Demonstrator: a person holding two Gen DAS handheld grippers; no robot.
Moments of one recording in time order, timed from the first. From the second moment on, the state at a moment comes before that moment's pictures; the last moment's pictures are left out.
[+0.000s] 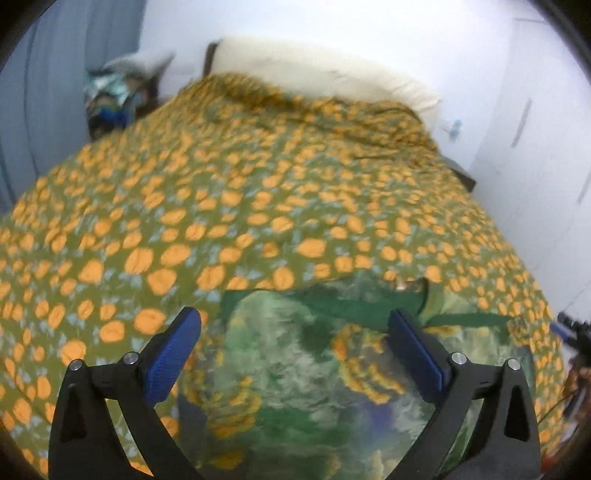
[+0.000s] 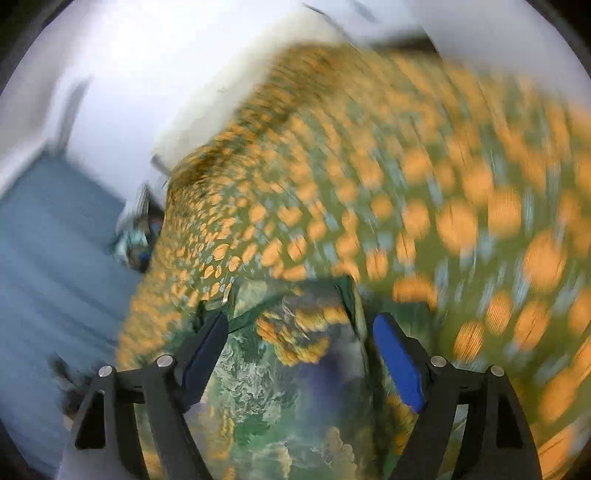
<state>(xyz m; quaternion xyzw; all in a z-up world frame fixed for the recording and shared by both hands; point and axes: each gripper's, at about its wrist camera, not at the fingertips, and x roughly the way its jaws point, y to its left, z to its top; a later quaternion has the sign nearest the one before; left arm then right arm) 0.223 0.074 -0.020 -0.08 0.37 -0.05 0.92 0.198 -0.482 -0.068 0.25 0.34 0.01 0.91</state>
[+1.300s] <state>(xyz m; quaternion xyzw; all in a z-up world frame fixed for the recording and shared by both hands) 0.308 -0.106 -0.161 0.03 0.51 -0.10 0.86 0.100 -0.393 -0.067 0.15 0.32 0.07 0.93</state>
